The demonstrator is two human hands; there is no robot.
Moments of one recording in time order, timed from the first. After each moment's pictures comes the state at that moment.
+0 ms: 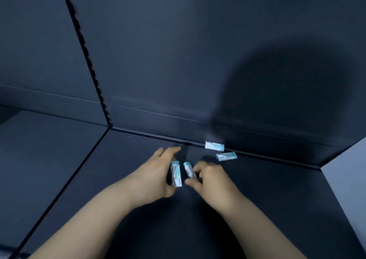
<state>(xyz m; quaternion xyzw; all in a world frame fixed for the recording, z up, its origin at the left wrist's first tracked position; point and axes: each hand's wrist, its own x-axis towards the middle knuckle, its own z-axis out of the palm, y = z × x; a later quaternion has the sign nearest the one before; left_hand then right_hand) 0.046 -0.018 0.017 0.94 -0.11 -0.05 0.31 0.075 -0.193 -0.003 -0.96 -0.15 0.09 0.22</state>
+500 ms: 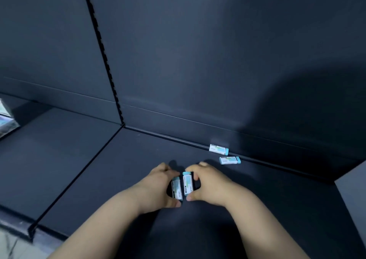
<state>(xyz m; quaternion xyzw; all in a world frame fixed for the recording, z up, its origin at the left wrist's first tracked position) 0.024 -0.035 -0.001 0.95 -0.04 -0.14 0.27 0.087 -0.202 0.003 -0.91 -0.28 0.22 0.22</state>
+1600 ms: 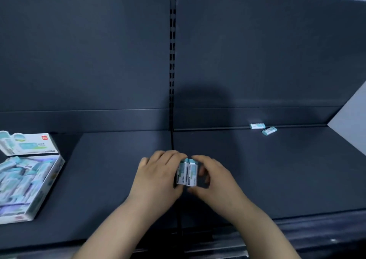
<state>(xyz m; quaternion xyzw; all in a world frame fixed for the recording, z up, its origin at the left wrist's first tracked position) -0.040 0.217 0.027 0.94 -0.22 0.19 0.15 -0.060 0.053 0.025 -0.91 -0.07 -0.01 0.40</state>
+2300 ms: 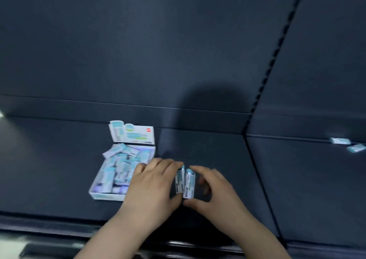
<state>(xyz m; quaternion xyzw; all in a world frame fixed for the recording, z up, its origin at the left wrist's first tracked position) -0.070 0.429 0.030 0.97 -0.13 0.17 0.10 -0.063 0.257 0.018 -0.89 -0.16 0.03 0.43</state>
